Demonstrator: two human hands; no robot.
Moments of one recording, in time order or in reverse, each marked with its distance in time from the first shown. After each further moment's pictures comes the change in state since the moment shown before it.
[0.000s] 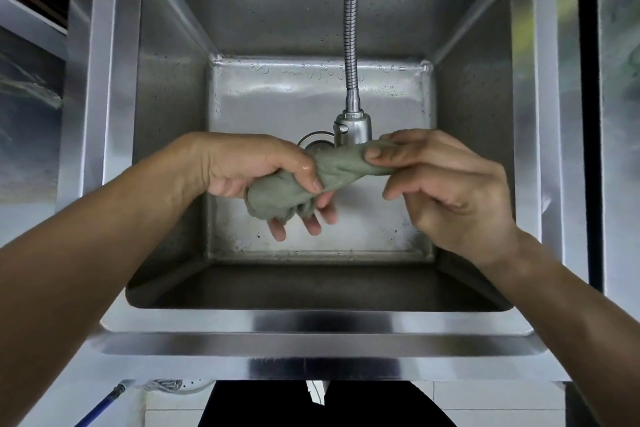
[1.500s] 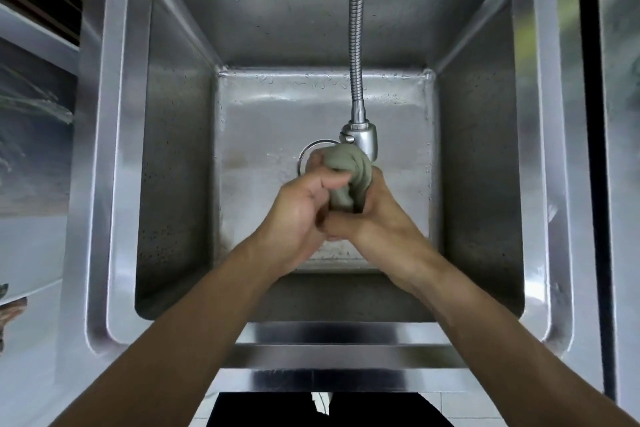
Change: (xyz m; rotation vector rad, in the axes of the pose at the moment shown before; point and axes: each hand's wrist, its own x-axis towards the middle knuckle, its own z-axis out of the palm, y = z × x) left_hand 0.043 -0.021 0.079 -0.661 0.539 0.551; right_hand 0.021 -0.042 0.058 0.689 -0.197 1.100
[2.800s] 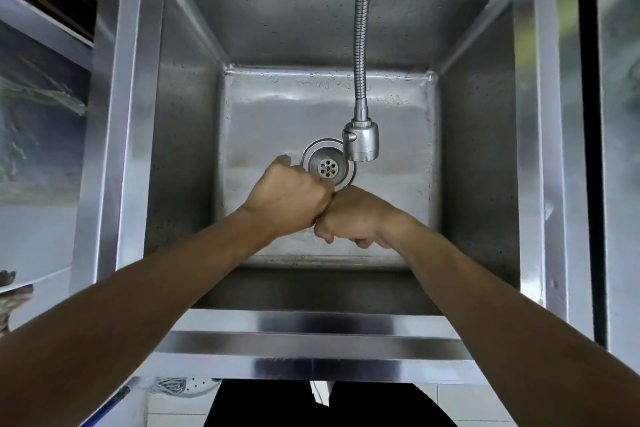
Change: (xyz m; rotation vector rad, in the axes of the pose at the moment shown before) left_hand 0.034 -0.010 -0.058 2.393 -0.042 0.560; right_hand 0.055 0.012 0.003 -0.637 -0.190 0.436
